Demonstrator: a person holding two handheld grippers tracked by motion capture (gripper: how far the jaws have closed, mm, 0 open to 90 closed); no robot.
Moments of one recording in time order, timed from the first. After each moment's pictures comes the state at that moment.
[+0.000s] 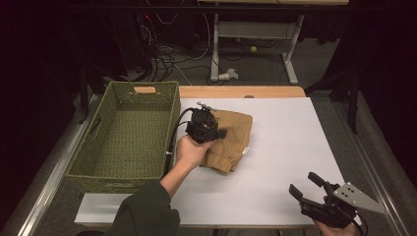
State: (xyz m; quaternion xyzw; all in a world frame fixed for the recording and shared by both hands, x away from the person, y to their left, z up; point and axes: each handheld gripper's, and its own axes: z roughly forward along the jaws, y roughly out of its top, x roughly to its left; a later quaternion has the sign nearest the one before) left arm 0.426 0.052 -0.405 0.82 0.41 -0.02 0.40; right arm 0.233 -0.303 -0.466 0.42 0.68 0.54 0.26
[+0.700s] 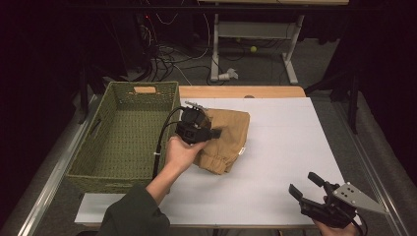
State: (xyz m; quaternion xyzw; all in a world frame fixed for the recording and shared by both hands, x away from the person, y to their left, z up) left arm 0.404 0.078 -0.379 0.81 0.40 -0.02 0.42; right arm 0.233 -0.302 -0.466 0.42 0.68 0.53 0.26
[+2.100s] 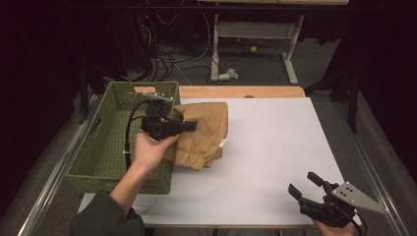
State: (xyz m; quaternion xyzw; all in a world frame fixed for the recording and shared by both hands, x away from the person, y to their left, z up) left arm 0.384 0.148 -0.340 0.79 0.41 -0.02 0.45; right arm 0.234 -0.301 -0.466 0.42 0.68 0.53 0.26
